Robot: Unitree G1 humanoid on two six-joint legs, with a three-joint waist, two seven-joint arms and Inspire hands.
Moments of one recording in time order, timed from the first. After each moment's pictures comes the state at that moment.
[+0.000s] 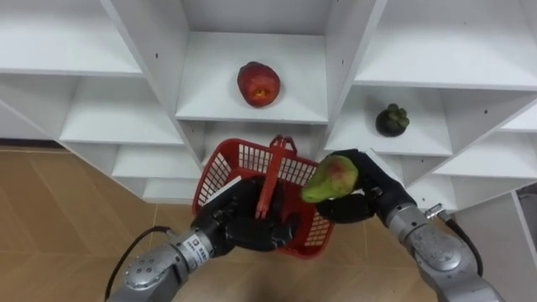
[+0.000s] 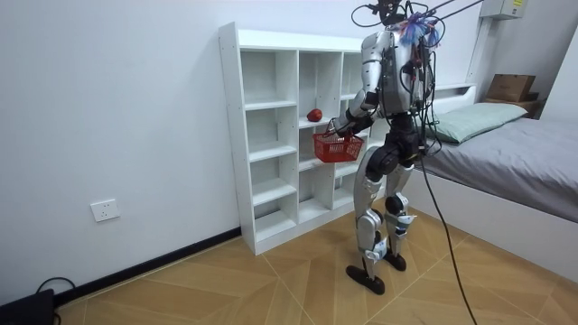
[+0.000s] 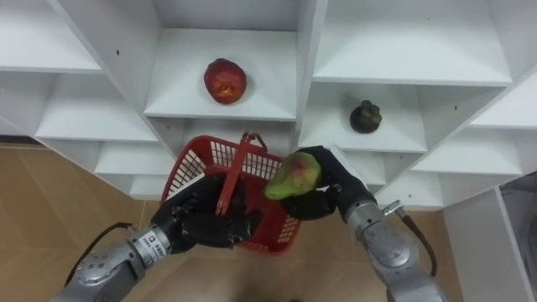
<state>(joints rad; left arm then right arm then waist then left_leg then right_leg) 0.00 0.31 -0.37 0.30 -0.48 -0.13 -0.51 -0.04 -0.37 0.26 0.31 -0.03 -0.14 0.13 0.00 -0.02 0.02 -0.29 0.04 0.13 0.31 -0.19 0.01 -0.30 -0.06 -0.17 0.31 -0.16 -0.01</state>
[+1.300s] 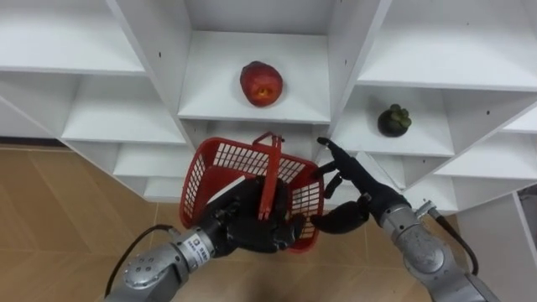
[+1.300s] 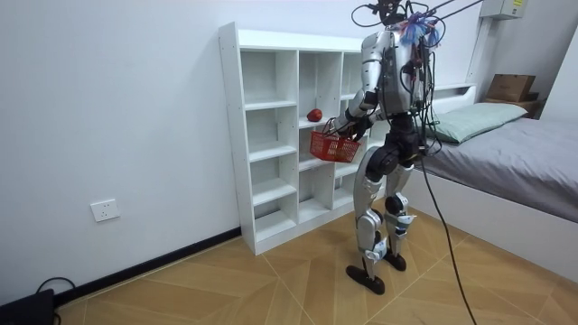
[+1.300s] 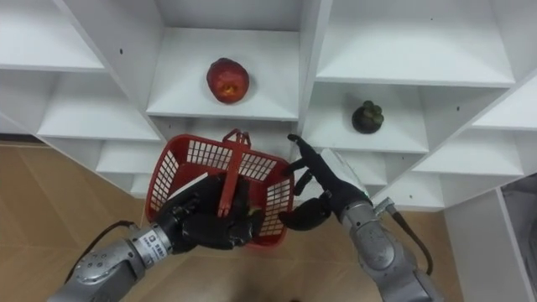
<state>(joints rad) 0.00 0.34 -0.40 0.29 -0.52 -0.11 -0.52 -0.09 -0.37 0.32 0.42 -0.29 -0.19 0.00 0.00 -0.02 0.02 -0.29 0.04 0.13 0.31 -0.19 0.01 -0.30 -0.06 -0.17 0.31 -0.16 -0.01</state>
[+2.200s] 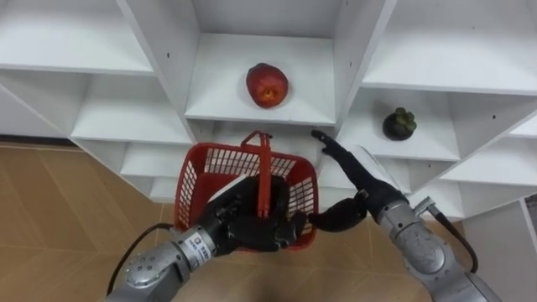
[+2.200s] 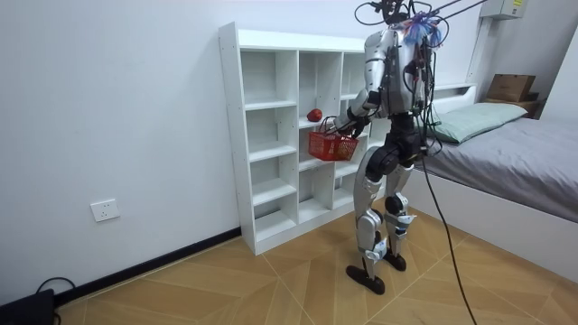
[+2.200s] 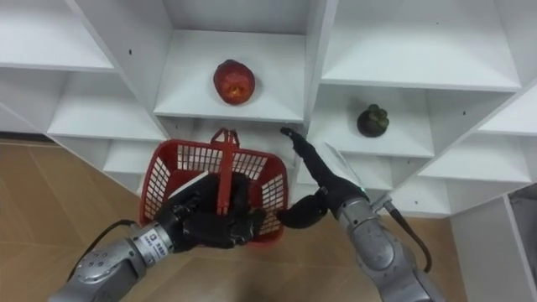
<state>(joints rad) 0.01 0.33 -0.39 0.29 -0.52 -0.12 -0.52 -0.06 -0.39 0.35 0.33 -0.27 -0.19 0.01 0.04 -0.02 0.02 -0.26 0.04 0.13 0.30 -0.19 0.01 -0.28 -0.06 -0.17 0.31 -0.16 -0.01</state>
